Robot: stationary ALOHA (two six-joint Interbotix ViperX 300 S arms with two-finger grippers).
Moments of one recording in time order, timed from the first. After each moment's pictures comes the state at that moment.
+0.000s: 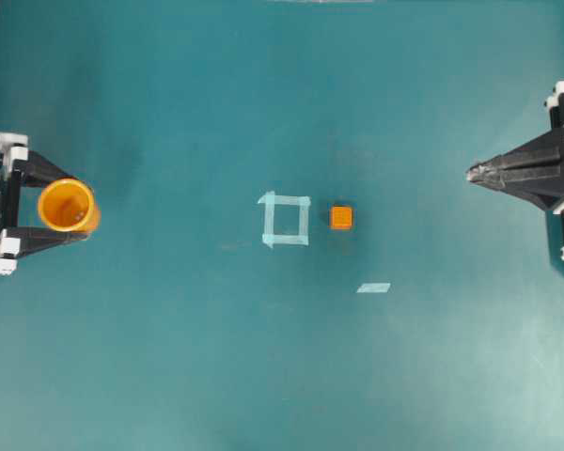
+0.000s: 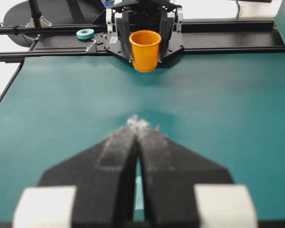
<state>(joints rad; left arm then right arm) 0.02 -0.95 1.51 0.02 -0.25 -0.02 0.00 -0.95 1.14 0.03 -0.18 0.01</state>
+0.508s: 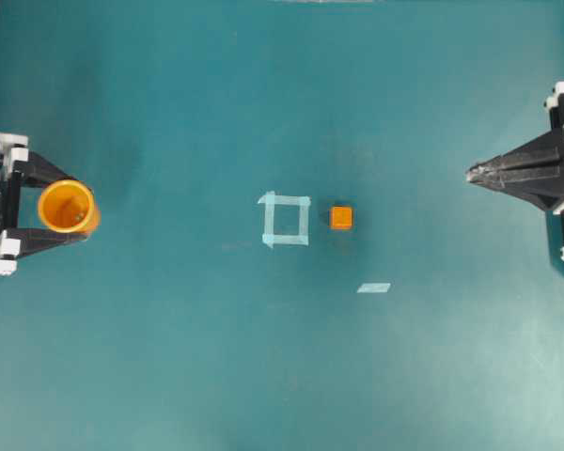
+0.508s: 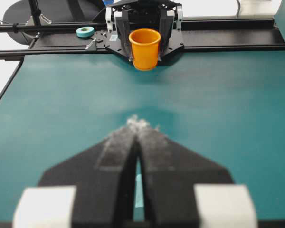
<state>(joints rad) 0.01 -0.95 1.51 0.02 -0.25 0.00 0.00 -0.95 1.14 0.04 -0.17 0.01</state>
